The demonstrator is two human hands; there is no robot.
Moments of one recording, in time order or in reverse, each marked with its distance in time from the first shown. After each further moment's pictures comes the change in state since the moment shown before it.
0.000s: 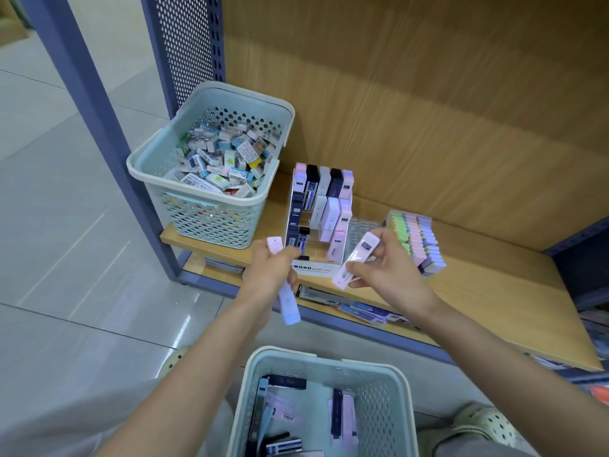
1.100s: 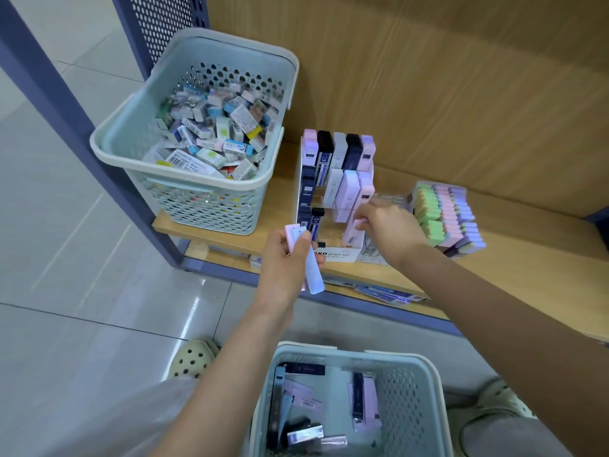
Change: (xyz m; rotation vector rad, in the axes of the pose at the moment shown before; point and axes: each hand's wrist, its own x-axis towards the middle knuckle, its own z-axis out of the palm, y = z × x) left_hand 0.024 -0.017 0.006 -0.061 -0.008 0.107; right_hand 0.113 0.064 0.008 -1.104 0.007 -0.300
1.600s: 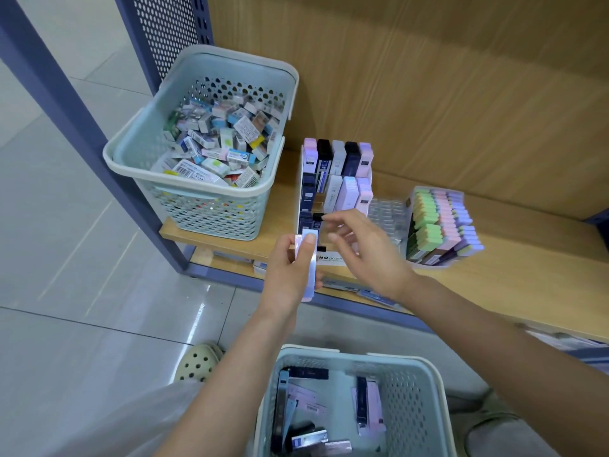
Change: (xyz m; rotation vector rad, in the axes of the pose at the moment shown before) left_hand -0.005 -0.003 0.001 0.076 -0.023 0.045; right_hand -0.037 -0.047 -0.013 0.620 0.108 -0.143
